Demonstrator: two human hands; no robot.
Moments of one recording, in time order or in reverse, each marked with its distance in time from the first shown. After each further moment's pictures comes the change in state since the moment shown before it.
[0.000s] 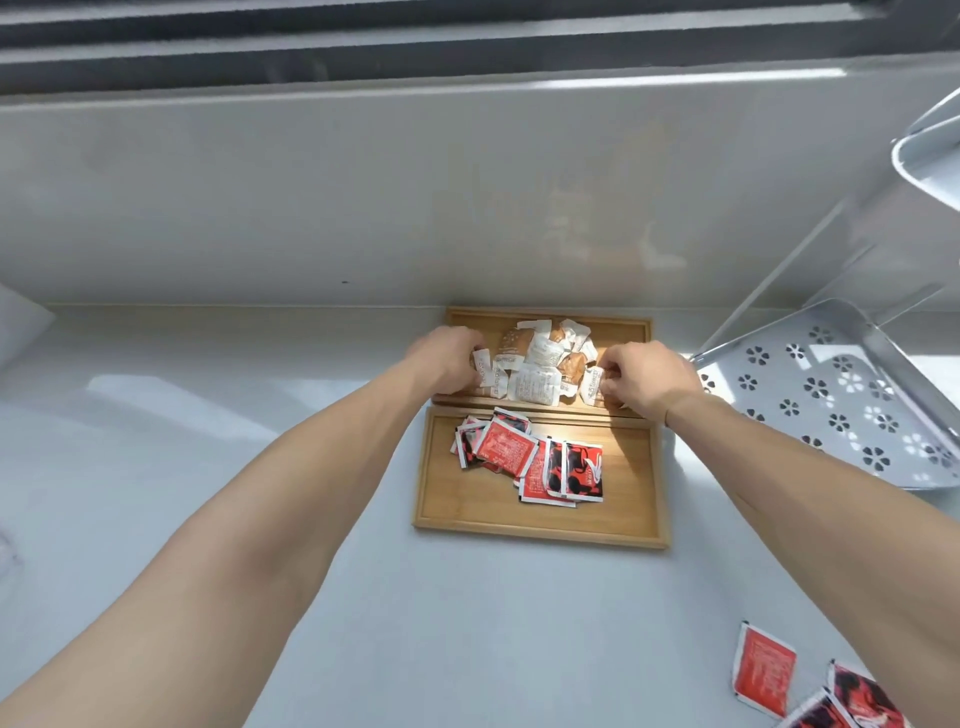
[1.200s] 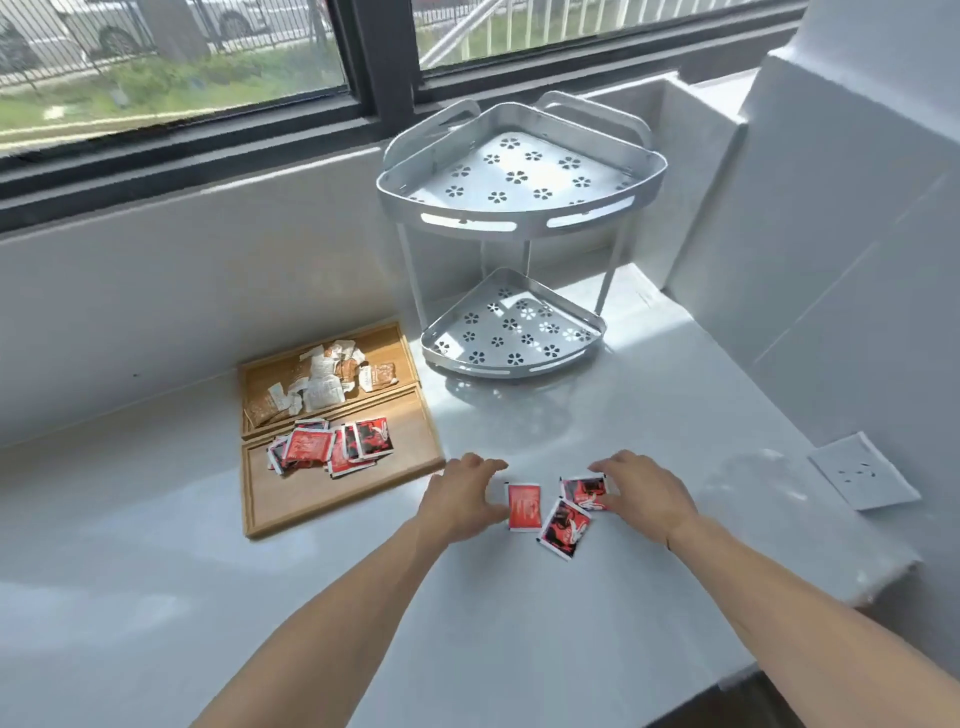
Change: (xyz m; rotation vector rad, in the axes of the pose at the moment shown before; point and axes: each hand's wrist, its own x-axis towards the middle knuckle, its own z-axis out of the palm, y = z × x) left_hand -0.189 0.237 0.157 0.030 -0.175 0.415; right_hand -0.341 0.185 0.078 0.189 -0.026 0.352
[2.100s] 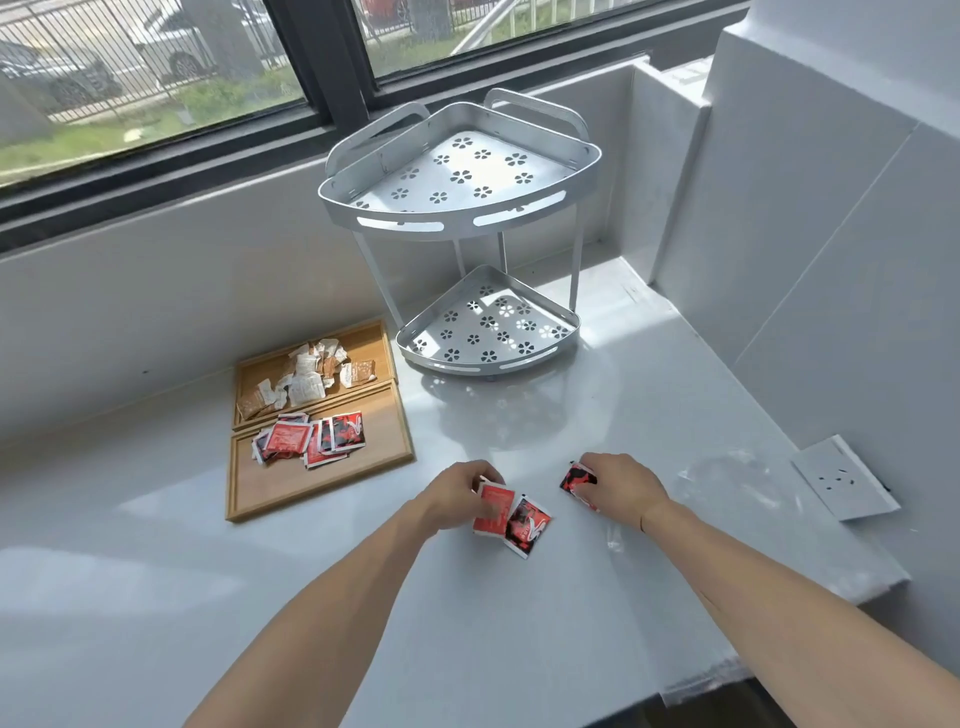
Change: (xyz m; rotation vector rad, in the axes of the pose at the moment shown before) left_hand 0.004 0.056 0.005 -0.506 -0.092 -0.196; right_hand 0.019 0.041 -0.003 0.222 -0.081 -0.027
